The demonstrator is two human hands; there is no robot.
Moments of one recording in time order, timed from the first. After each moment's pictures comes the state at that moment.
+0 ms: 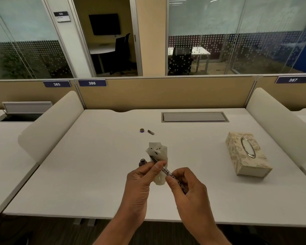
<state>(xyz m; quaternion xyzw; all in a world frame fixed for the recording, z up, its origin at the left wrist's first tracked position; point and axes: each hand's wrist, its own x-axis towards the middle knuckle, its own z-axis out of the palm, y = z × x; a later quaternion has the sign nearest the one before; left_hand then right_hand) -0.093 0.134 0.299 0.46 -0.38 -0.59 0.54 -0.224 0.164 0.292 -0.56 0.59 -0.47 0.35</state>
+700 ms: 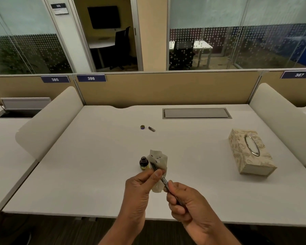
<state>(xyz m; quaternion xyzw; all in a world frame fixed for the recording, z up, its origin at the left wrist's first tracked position) -0.089 0.135 0.281 0.49 -0.38 -0.58 0.53 -0.233 0.153 0.280 -0.22 0.44 -0.41 0.77</state>
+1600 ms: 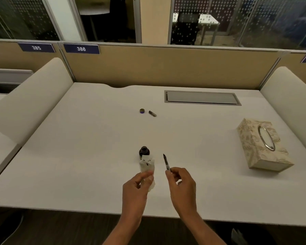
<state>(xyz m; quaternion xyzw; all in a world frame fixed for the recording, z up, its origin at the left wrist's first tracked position) -0.063 0.083 0.158 0.64 -0.34 -0.51 0.46 -0.198 0.066 0.118 -0.49 0.68 -0.46 0.30</state>
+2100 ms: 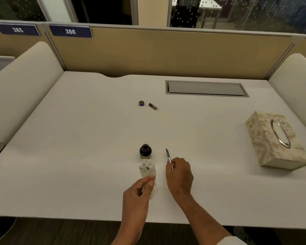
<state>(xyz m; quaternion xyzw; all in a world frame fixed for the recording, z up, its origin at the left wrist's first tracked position) -0.052 0.066 0.112 0.62 -0.32 -0.54 0.47 -0.186 -0.016 0.033 -0.52 0.78 -0.31 0.14</state>
